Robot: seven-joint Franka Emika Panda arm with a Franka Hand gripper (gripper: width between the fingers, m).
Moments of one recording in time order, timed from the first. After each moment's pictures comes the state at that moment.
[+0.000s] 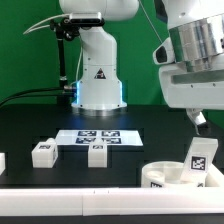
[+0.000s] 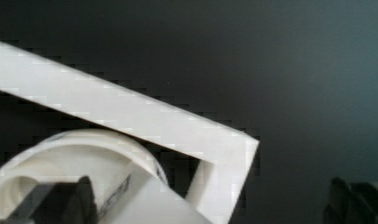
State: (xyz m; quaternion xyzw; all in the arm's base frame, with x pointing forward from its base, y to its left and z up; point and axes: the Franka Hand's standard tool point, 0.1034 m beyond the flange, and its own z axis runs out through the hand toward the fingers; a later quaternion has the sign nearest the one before) arm 0.644 0.138 0.098 -0.83 0.53 0.03 0.14
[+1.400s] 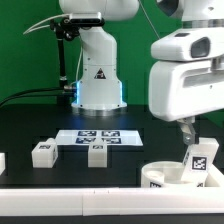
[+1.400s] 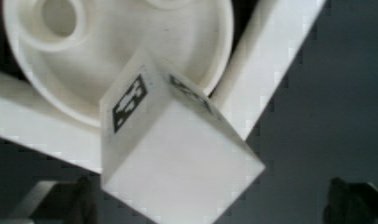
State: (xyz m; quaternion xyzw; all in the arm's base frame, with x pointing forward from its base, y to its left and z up) arm 0.634 0.122 0.091 -0.94 -0.34 0.01 0.02
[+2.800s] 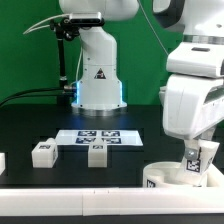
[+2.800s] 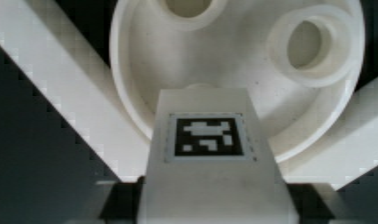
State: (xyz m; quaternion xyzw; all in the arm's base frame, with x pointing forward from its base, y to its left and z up) arm 0.647 0.104 0.071 -0.92 -0.40 0.01 -0.03
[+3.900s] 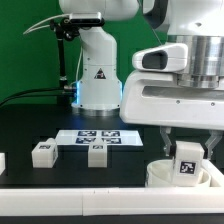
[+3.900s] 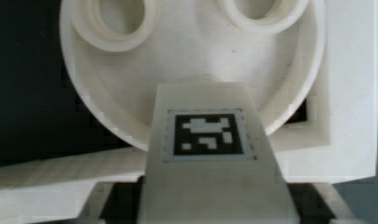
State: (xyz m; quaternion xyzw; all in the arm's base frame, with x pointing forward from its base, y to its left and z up) arm 0.655 0.086 0.072 -0.99 0.11 -0.01 -0.02
